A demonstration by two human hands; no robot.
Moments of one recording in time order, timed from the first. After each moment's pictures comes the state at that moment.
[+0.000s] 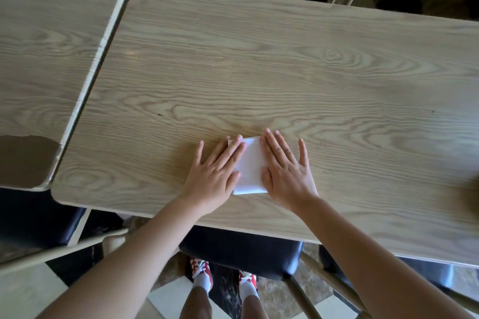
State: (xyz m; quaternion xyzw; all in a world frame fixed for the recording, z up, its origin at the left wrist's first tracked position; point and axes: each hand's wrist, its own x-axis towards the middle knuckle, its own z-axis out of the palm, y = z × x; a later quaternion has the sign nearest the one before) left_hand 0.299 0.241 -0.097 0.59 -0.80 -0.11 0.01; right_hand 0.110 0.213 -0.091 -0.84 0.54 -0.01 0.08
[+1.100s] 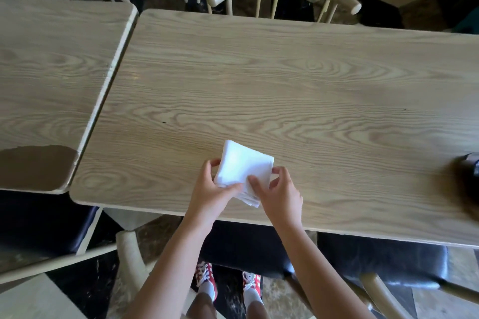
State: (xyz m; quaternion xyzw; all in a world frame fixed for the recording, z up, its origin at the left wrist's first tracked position) left_hand 0.269 0.282 -0.019 0.69 -0.32 -0.54 0.36; right_hand 0.133 0.273 -0.029 -0.49 0.75 -0.20 0.41
